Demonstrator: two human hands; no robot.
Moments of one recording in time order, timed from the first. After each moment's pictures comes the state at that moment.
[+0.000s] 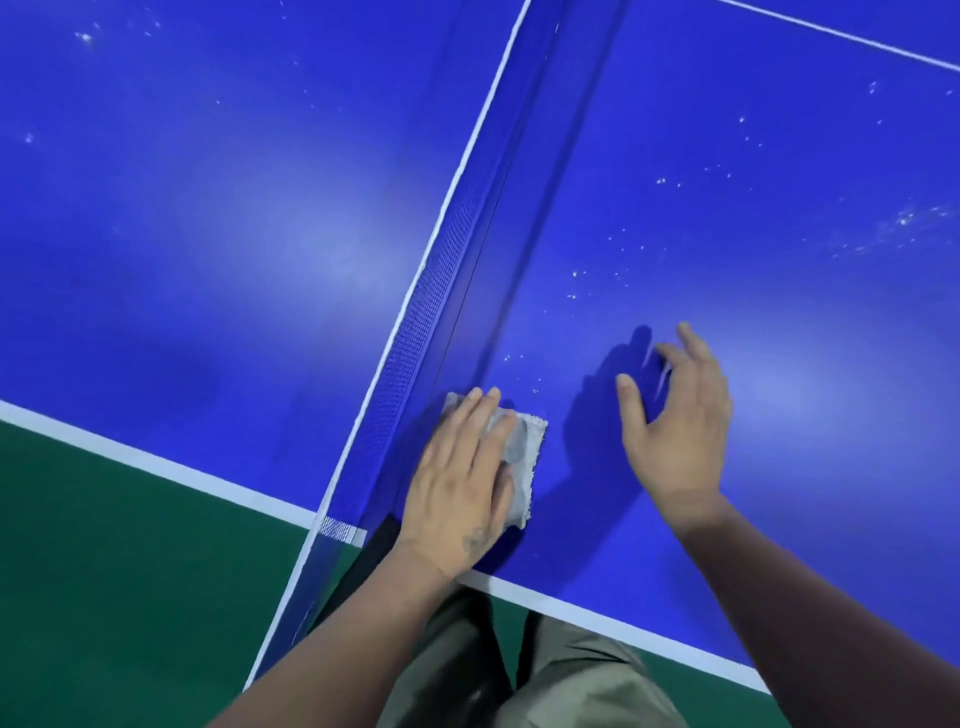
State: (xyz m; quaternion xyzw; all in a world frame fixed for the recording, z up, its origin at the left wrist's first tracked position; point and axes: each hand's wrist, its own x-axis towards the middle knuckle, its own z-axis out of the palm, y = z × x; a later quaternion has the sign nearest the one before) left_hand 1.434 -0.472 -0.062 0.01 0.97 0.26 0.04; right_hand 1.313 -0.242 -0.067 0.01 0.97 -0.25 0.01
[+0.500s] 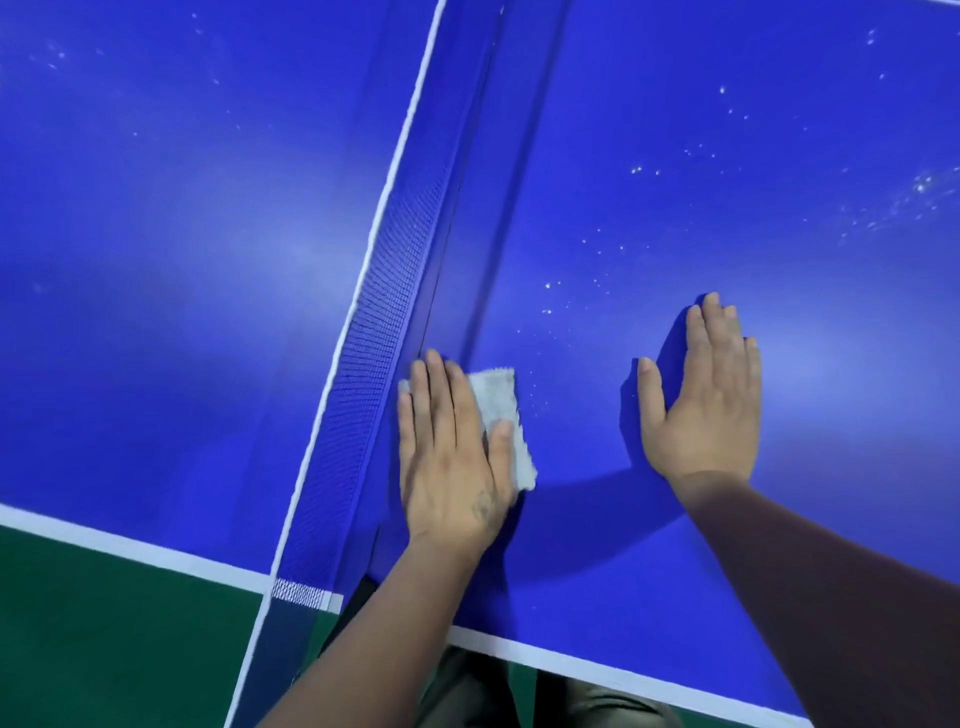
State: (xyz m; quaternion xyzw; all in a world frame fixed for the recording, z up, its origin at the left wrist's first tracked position) left_hand 1.367 -0.448 -0.092 -0.12 0.98 0.11 0.09; right_hand 1.273 -0.215 -0.106 0.01 0.99 -0.14 0.02
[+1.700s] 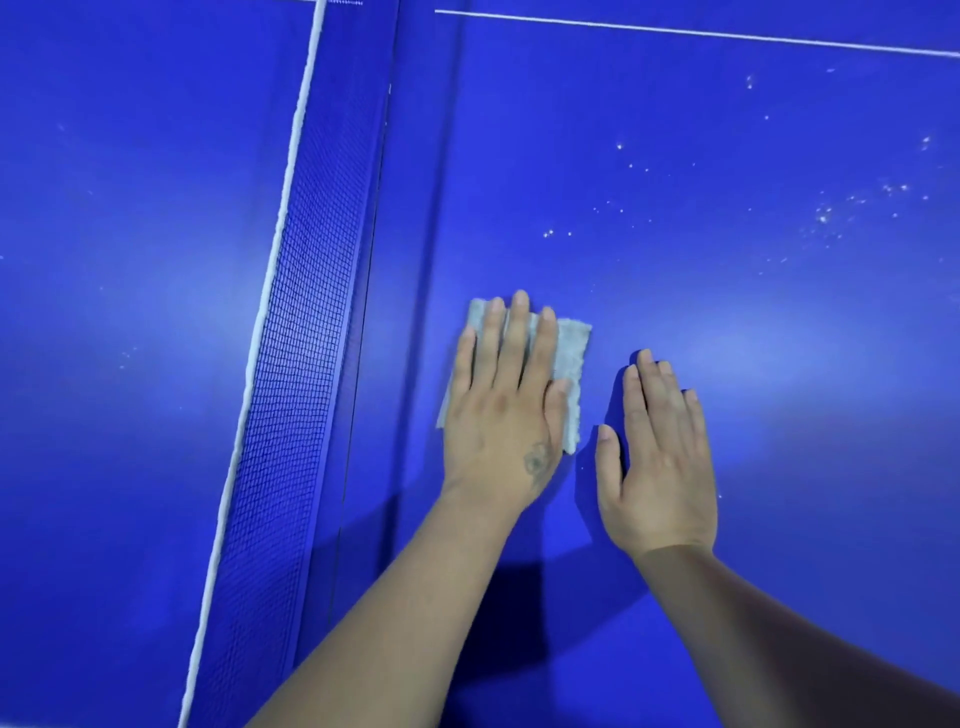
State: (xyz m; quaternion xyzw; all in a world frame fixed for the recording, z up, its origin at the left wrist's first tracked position) left_hand 1.223 -0.380 -0.104 0.08 0.99 0.11 0.05; right_hand 1.272 -0.209 -0.114 0.00 0.99 -0.13 0.01
